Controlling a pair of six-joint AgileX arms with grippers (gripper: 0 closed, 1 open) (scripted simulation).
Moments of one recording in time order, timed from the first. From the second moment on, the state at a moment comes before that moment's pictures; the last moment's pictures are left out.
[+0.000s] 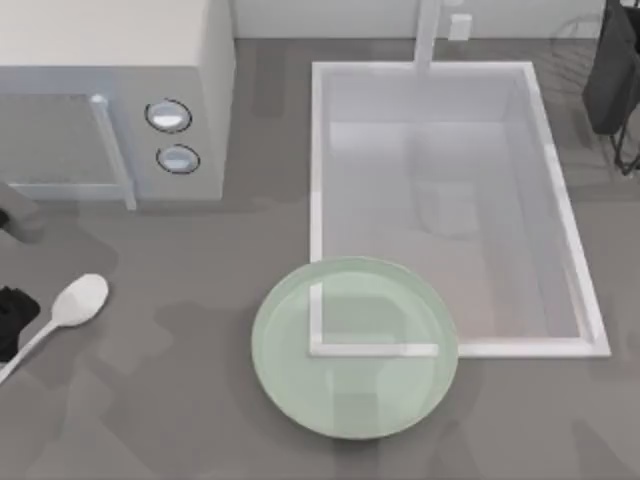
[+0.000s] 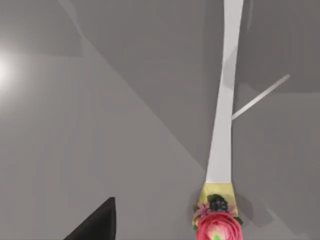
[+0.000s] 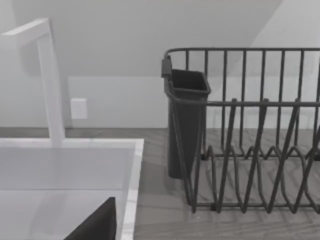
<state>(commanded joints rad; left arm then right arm) 0.07 1.60 1.07 -1.04 0.00 0.71 0.00 0.00 0.00 0.00 0.00 0.00</state>
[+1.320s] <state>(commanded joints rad) 0.07 1.80 0.84 -0.62 0.00 0.72 0.00 0.00 0.00 0.00 0.00 0.00</state>
